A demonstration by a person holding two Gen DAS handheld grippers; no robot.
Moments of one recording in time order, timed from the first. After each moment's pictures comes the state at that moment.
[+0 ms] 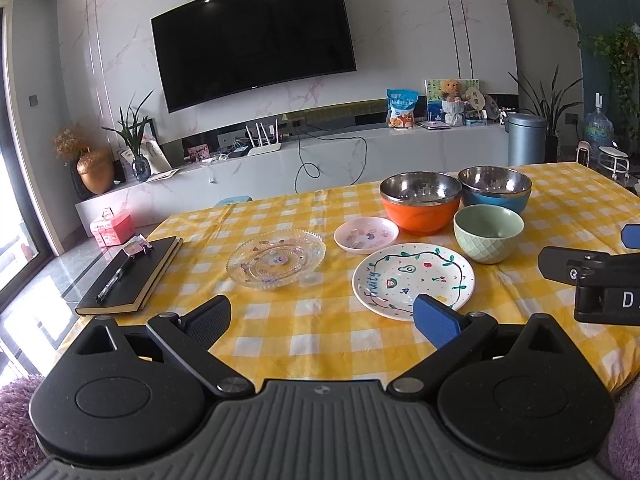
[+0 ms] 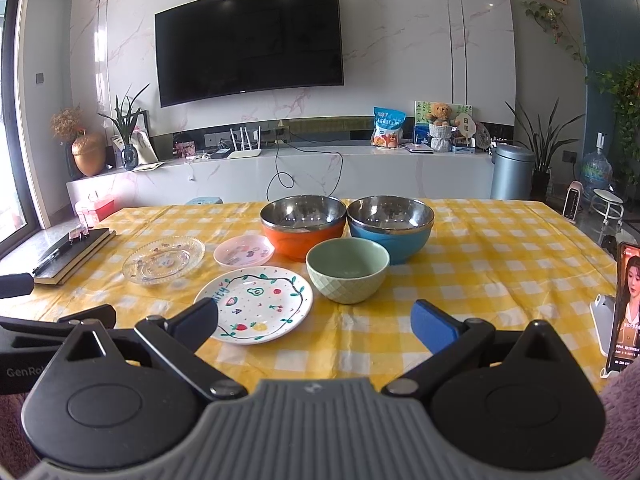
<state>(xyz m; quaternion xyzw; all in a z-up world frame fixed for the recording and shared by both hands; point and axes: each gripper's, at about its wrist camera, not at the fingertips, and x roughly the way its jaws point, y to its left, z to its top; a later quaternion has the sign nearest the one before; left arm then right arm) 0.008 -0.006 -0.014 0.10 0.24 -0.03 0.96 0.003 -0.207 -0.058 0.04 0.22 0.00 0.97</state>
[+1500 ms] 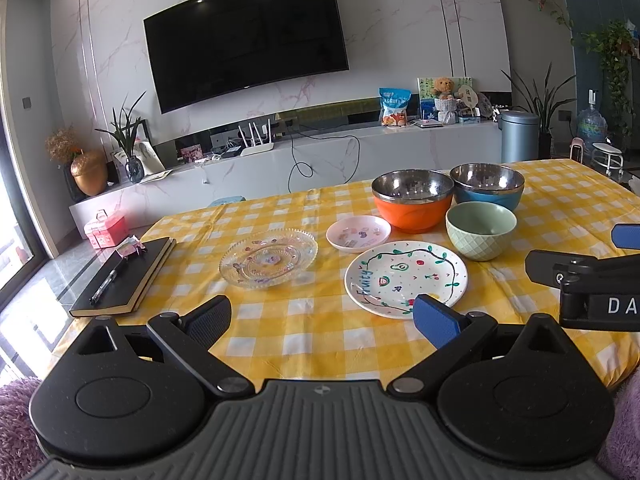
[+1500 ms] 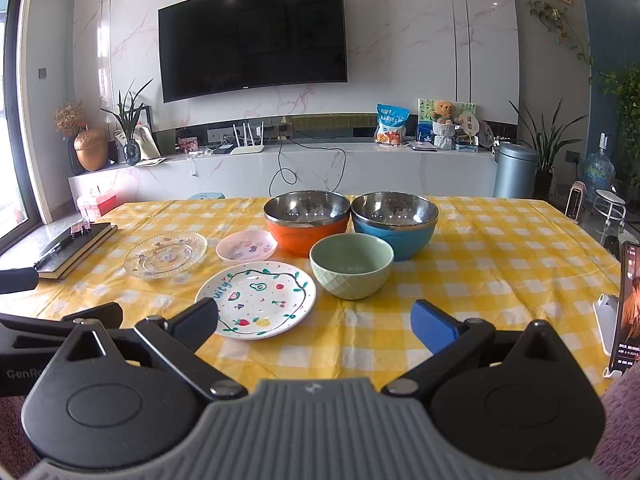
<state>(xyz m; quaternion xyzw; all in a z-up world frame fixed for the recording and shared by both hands) 0.008 -0.015 -0.015 0.10 0.25 -0.04 0.96 0.007 -0.203 -0.062 0.03 0.23 0.01 0.97</state>
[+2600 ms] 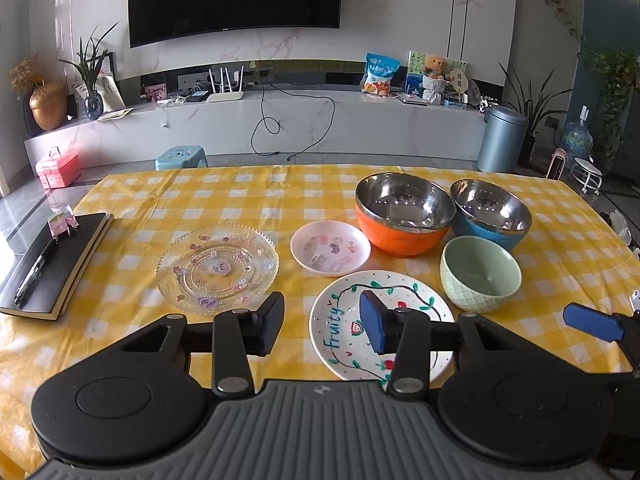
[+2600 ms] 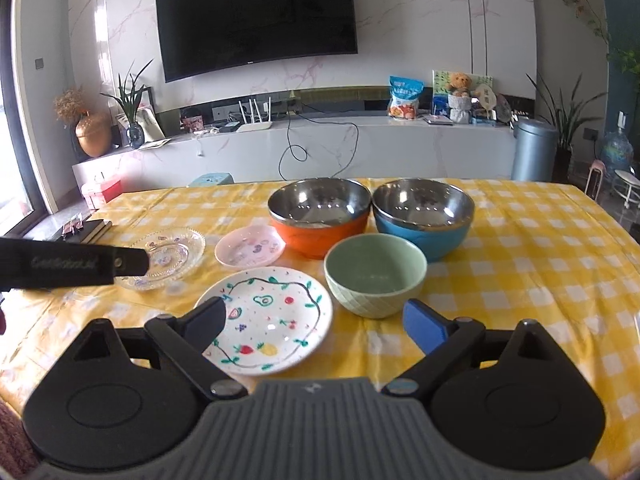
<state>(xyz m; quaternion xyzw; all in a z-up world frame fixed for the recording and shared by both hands) 0.124 -0.008 -0.002 0.02 0.33 -0.09 0.94 0.089 -0.199 -0.069 0.05 0.27 0.03 0.96</state>
